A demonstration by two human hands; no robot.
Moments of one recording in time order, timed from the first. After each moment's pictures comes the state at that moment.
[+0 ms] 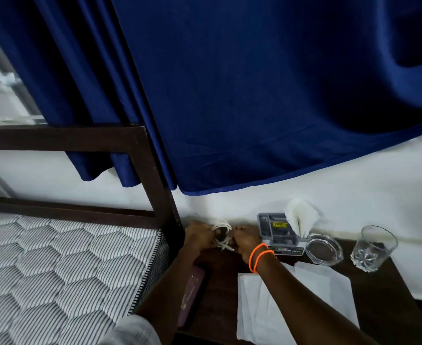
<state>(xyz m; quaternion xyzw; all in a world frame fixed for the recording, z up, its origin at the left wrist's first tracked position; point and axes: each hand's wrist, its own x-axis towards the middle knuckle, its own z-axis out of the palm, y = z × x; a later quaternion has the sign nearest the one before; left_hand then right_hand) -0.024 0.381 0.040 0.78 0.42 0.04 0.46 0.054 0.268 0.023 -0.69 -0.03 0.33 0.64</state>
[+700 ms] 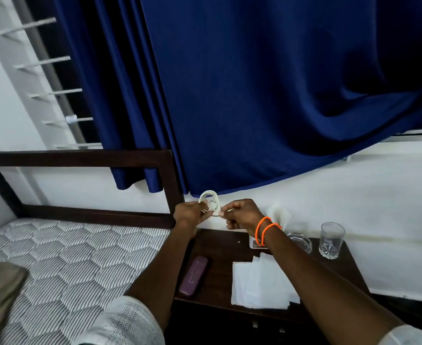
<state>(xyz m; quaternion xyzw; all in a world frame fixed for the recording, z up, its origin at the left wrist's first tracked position) -0.118 0.302 0.200 0.50 0.37 0.29 0.73 -0.017 0.165 0.190 -0.69 -0.23 0.31 0.61</state>
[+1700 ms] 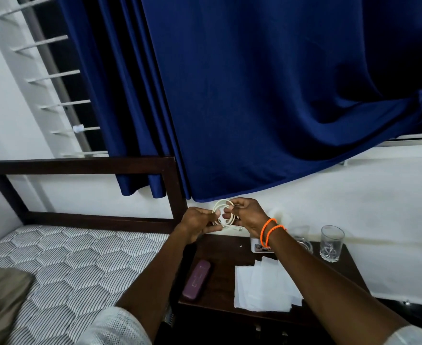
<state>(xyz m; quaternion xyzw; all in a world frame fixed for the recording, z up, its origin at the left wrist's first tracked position) -0.136 0.294 0.206 0.61 0.26 0.14 0.74 -0.026 0.156 0.207 -0.62 -0.23 0.31 0.69</state>
